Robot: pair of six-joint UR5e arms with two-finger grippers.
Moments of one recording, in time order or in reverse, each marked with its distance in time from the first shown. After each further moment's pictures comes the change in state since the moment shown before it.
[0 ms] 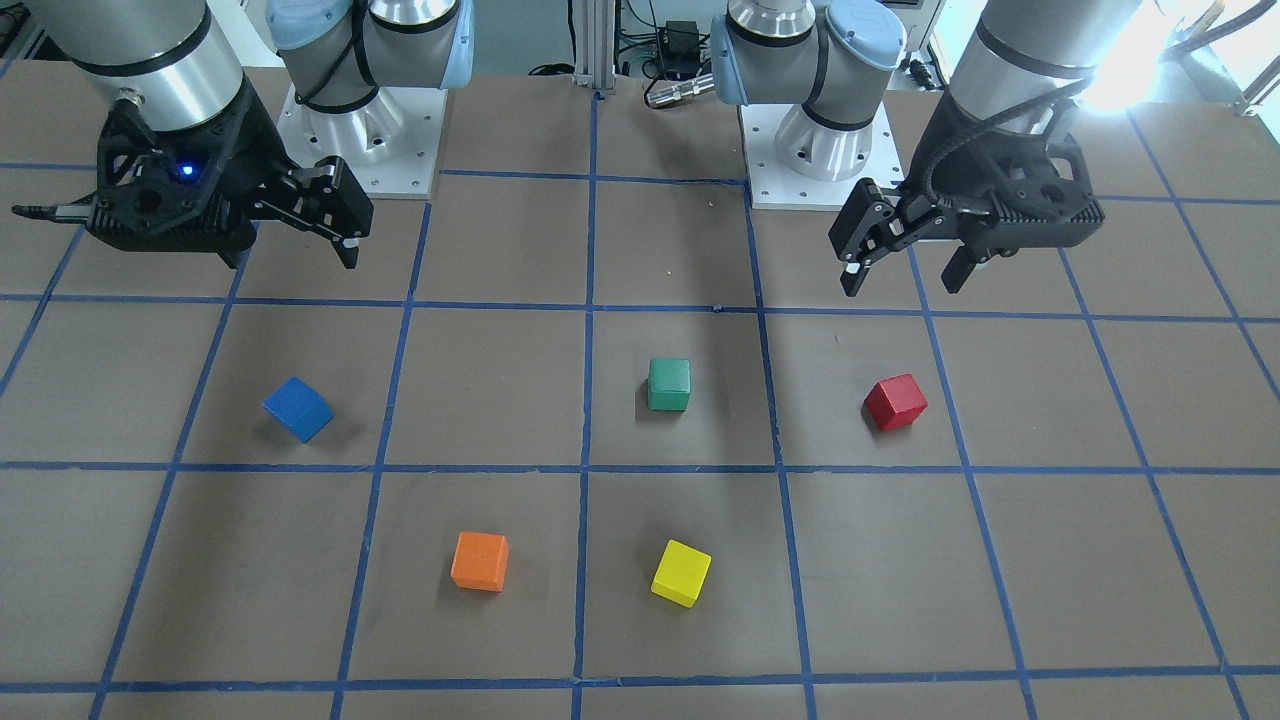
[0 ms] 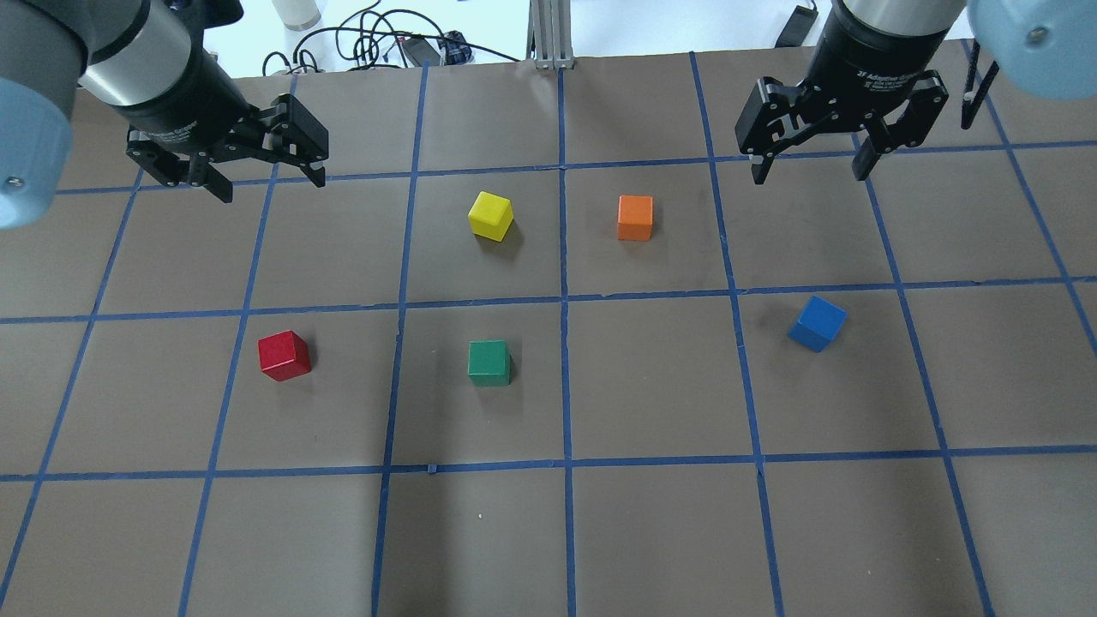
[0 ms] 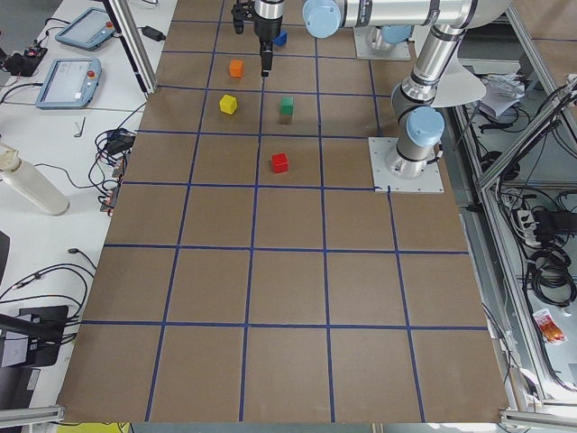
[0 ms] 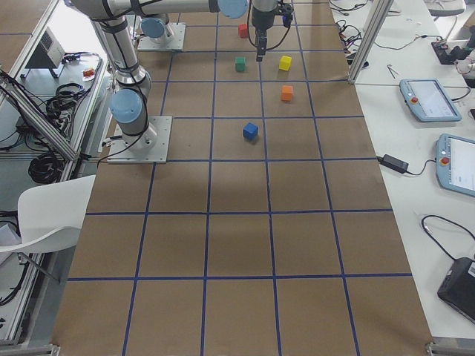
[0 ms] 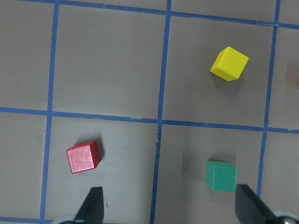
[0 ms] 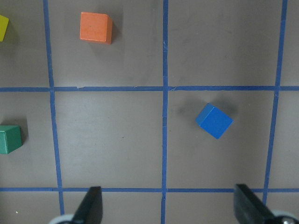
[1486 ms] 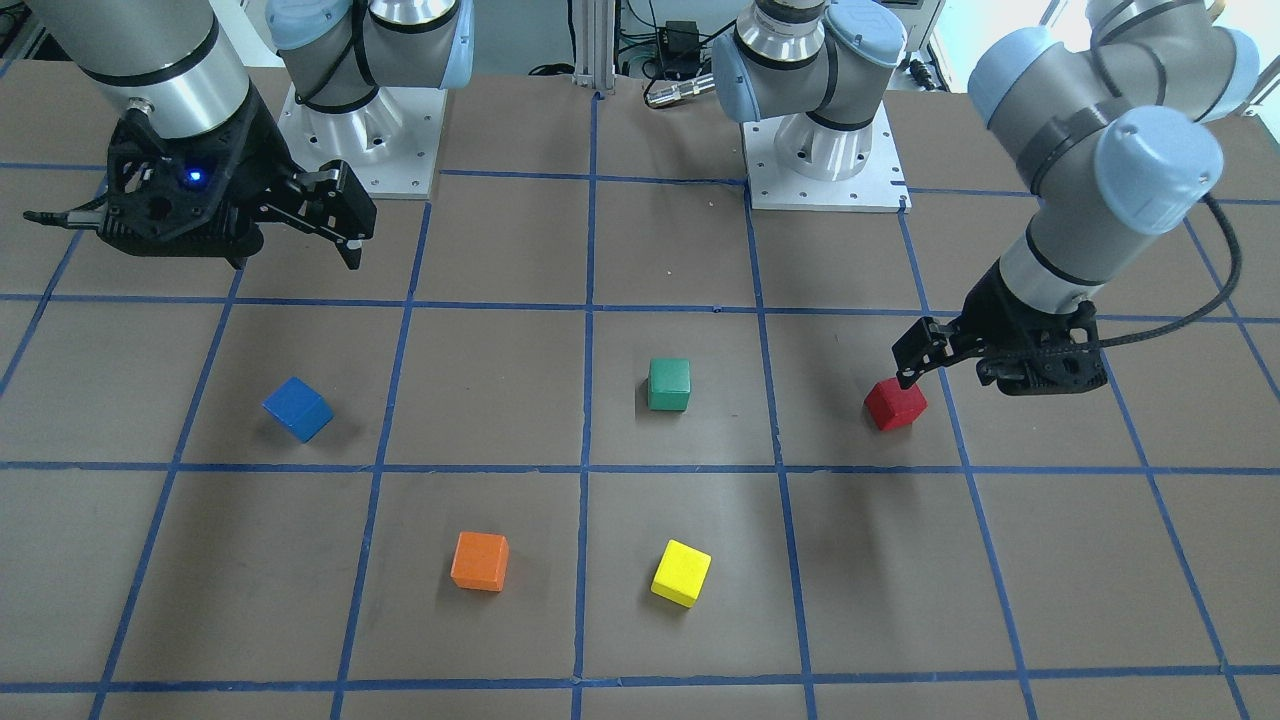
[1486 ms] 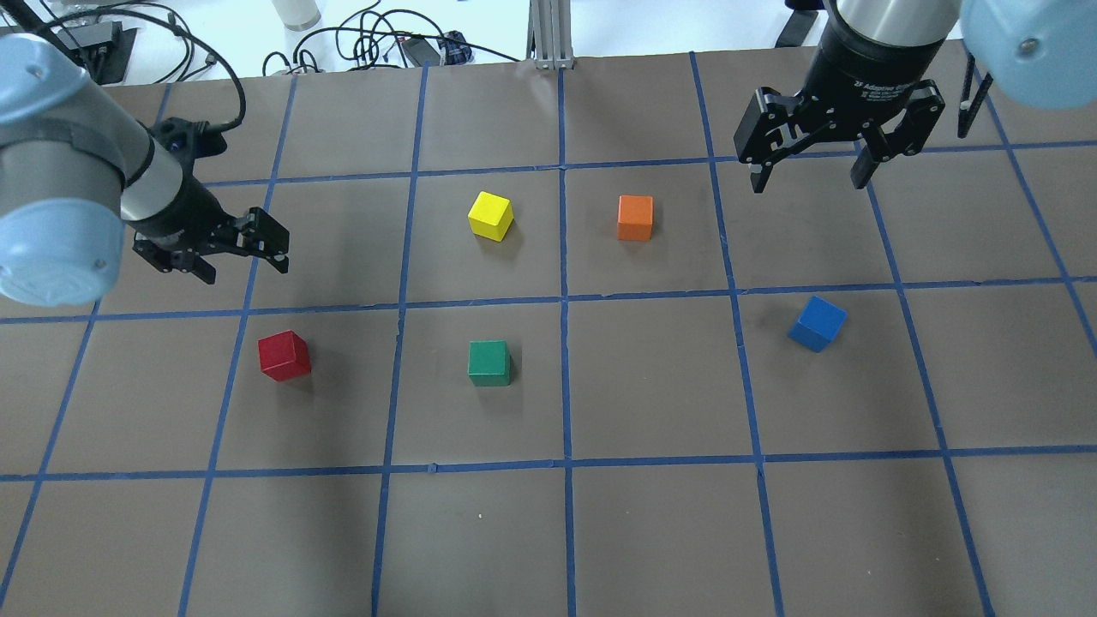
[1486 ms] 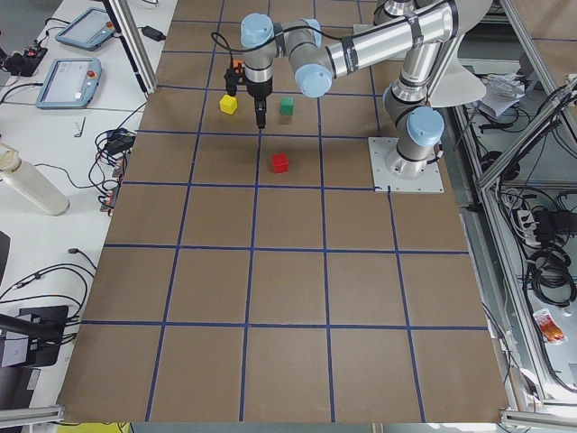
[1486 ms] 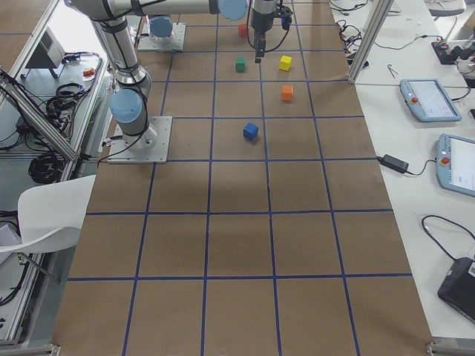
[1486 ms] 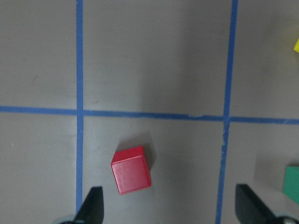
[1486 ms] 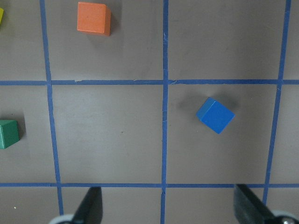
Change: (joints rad) left arm 0.222 -0.130 -0.321 0.333 0.001 0.229; right arm 0.002 0.000 0.015 -0.001 -0.005 0.000
